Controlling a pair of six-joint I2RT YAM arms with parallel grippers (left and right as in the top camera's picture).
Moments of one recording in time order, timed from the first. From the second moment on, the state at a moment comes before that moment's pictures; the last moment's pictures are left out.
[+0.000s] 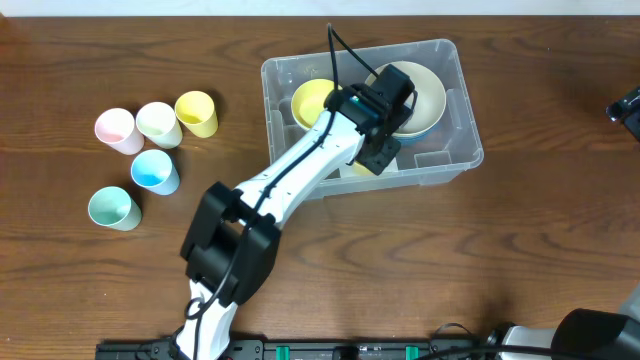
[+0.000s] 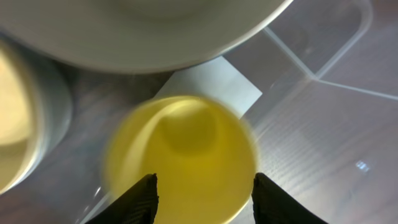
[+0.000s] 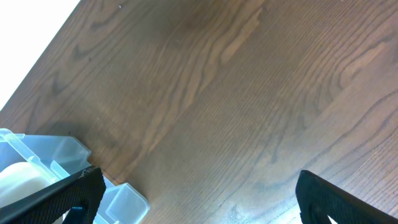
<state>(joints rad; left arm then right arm) -0.69 2.08 1.82 -1.00 0.04 0.00 -0.51 1.54 1.72 -1.19 -0.01 0.44</state>
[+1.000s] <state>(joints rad) -0.04 1.98 1.87 -1.07 -0.11 -0.07 -0.51 1.54 1.72 -1.20 -0.01 0.44</state>
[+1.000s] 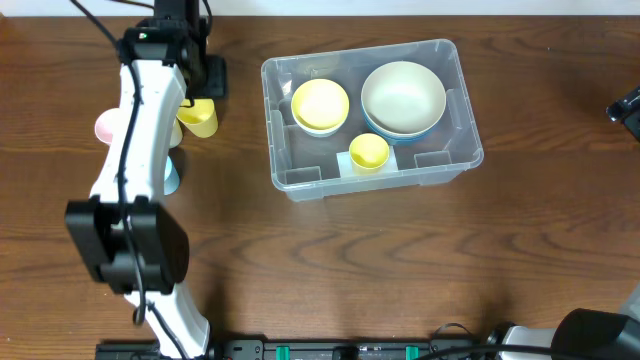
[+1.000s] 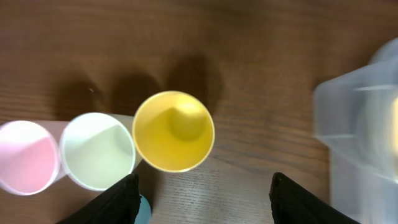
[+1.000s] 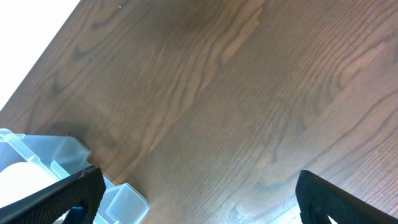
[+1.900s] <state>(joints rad) -0.04 2.19 1.86 -1.08 -0.05 -0.09 -0.51 1.54 1.72 -1.20 -0.01 0.44</state>
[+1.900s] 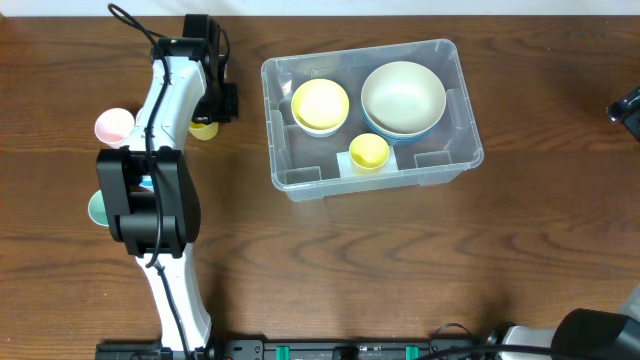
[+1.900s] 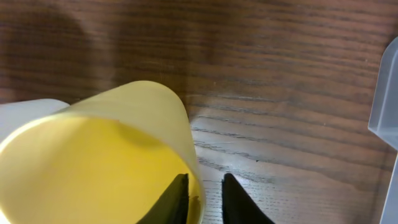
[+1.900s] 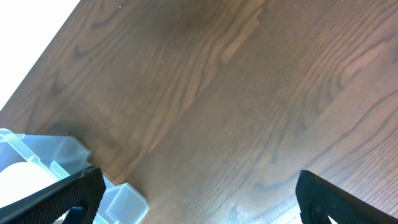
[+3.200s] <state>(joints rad) -0.39 1.60 1.86 -1.20 0.12 0.01 -0.51 1.54 1.72 -1.20 -0.01 0.44</state>
